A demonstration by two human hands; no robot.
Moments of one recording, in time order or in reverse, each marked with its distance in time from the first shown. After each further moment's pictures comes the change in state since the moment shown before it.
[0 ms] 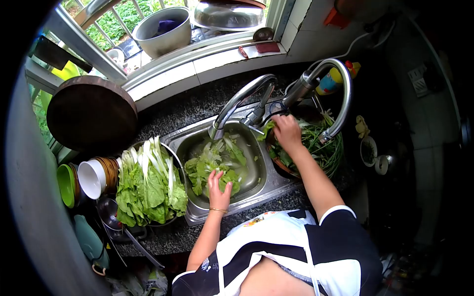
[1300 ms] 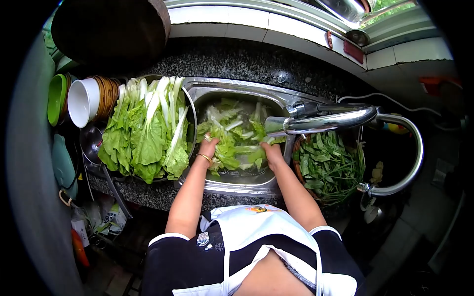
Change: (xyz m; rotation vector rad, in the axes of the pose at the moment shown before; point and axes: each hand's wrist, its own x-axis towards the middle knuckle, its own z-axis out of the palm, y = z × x) left_hand 0.054 -0.135 0.009 -0.734 0.106 -0.795; right_hand -0.088 -0.050 0.163 1.164 -0.798 1.206
